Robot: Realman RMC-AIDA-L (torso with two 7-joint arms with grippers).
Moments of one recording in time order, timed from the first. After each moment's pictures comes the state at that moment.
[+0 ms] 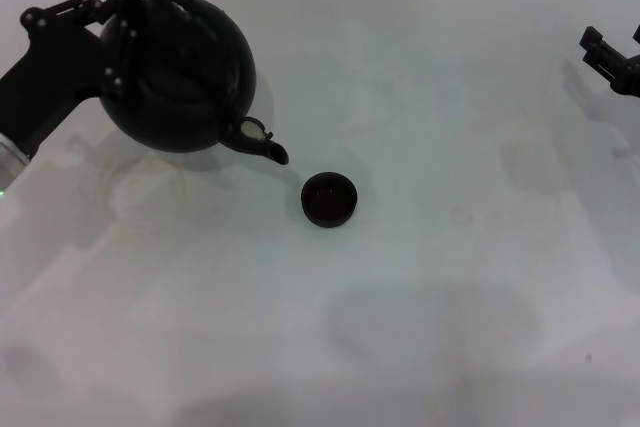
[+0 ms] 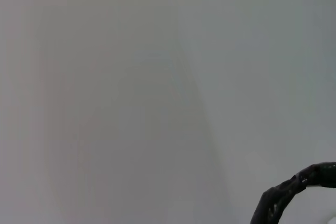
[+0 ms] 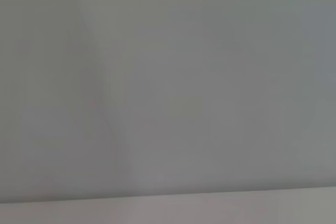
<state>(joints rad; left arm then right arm) -0.46 -2.07 0.38 0.14 1.58 1.46 -0.30 0.39 2.02 -1.36 -0.17 2.70 0.95 -2.45</state>
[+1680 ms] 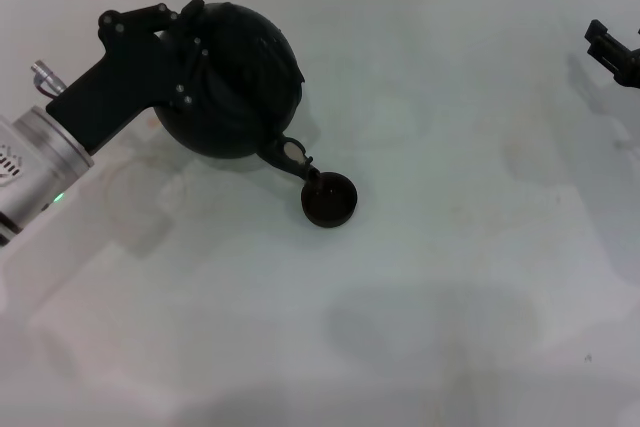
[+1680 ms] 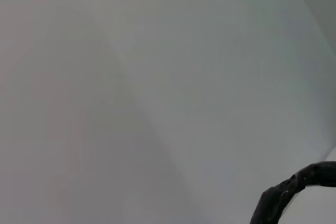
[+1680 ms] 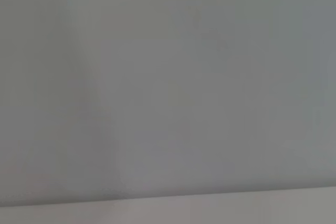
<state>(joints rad) -0.54 -2.08 0.40 0.03 1.60 1.41 0.00 0.40 2.02 -1.35 -0.18 2.71 0.91 -2.44</state>
